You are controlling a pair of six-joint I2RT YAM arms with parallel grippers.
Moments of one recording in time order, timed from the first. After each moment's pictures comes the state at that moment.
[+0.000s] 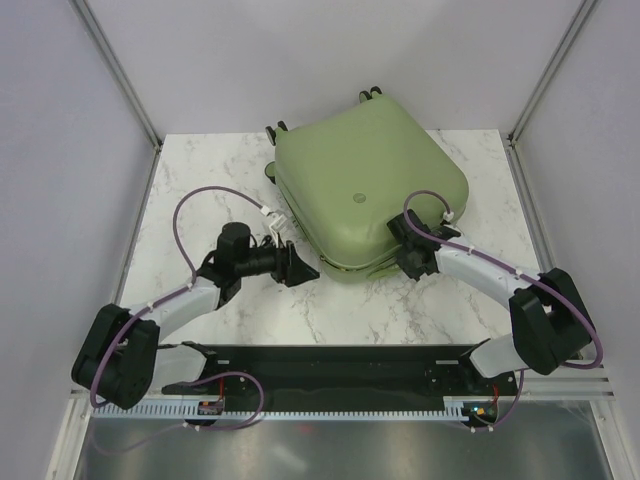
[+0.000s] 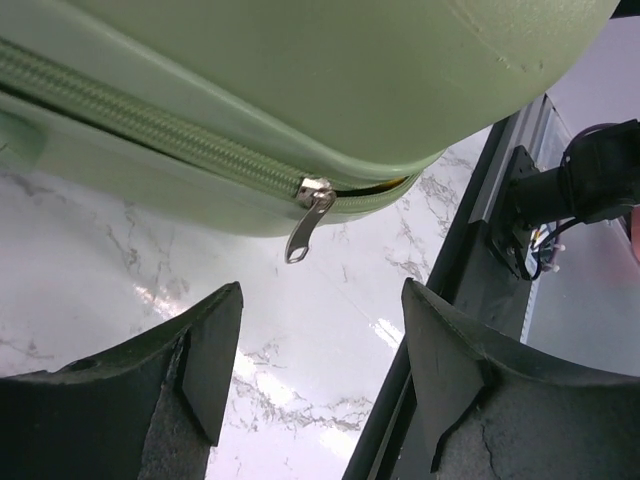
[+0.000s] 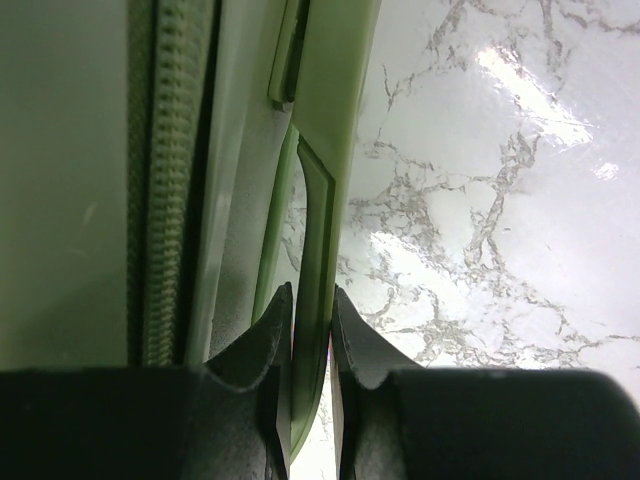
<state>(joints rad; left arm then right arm) -0.41 1.21 0.46 0.32 0.73 -0.36 0.55 1.45 0.88 -0.66 0.38 1.42</state>
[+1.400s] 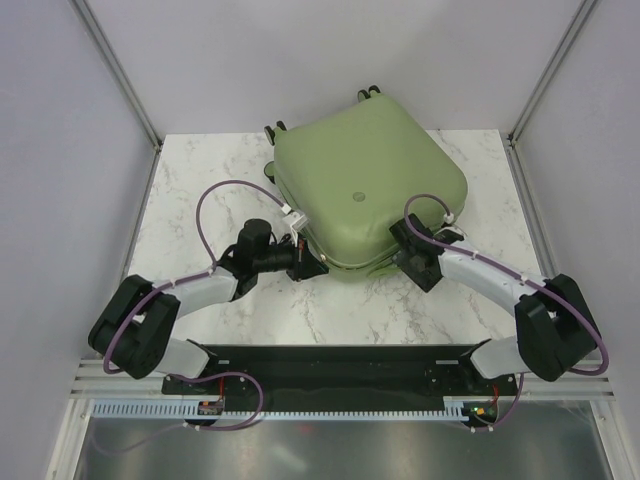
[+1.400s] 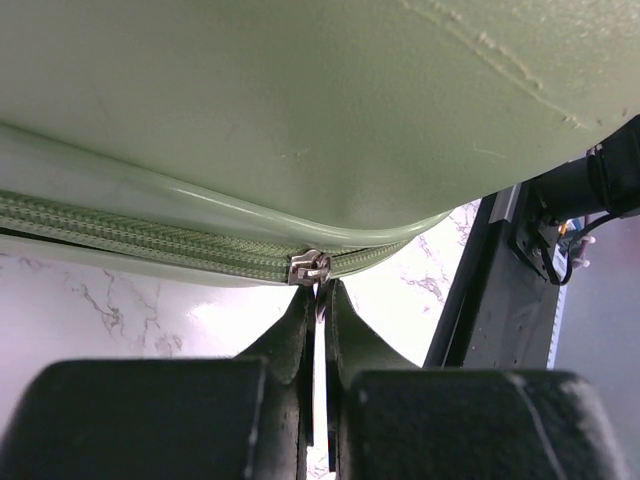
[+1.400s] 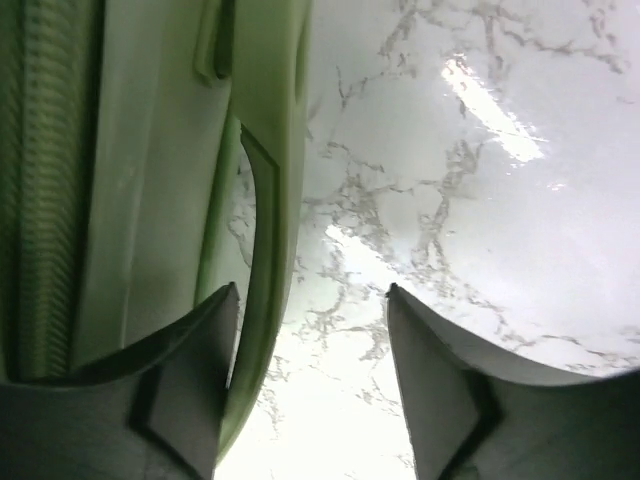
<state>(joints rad) -0.53 1.41 0.55 0.43 0.67 -0.32 0.55 1.41 0.85 -0.70 0.40 1.35</state>
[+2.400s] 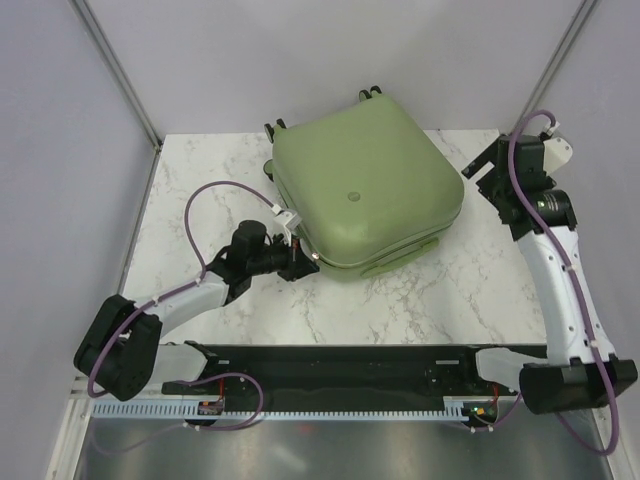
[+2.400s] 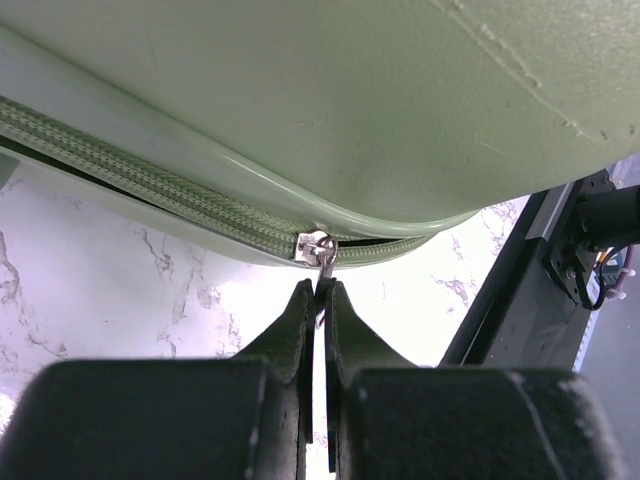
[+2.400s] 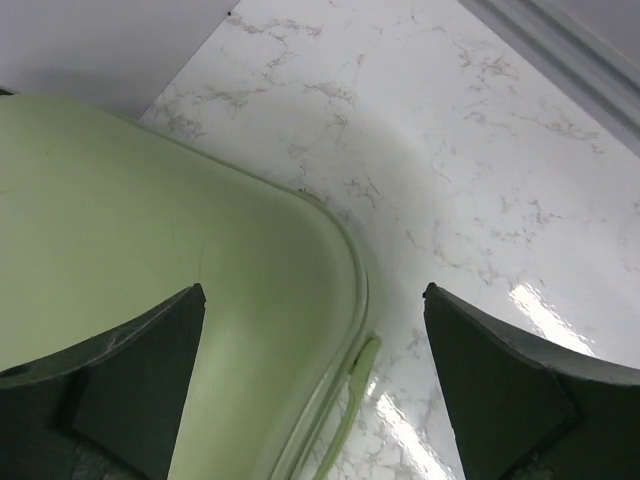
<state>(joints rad) -0.52 1.28 0.55 0.24 0.52 -0.32 0.11 1.17 1.42 -0.85 0.46 0.76</state>
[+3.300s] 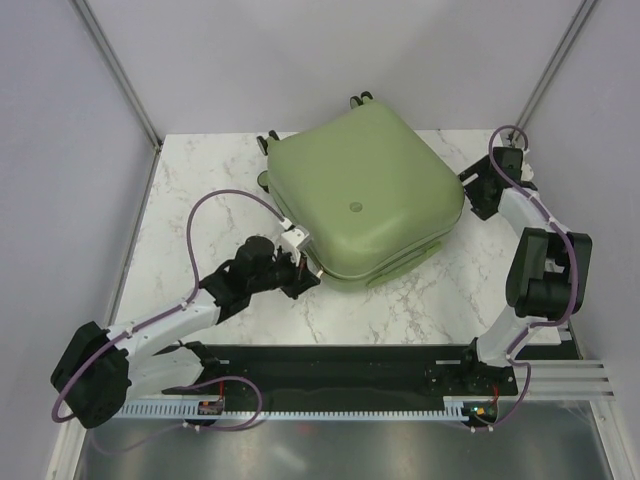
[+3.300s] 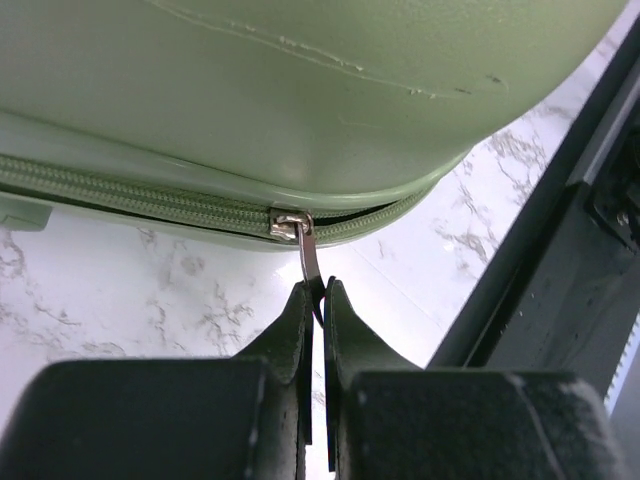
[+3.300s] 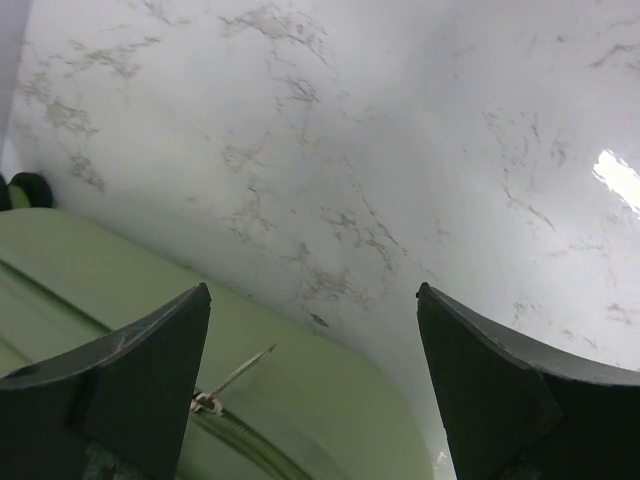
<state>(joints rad) -0.71 1.09 0.53 0.07 0.31 -0.20 -0.16 1.74 1.25 -0.31 0.01 0.83</state>
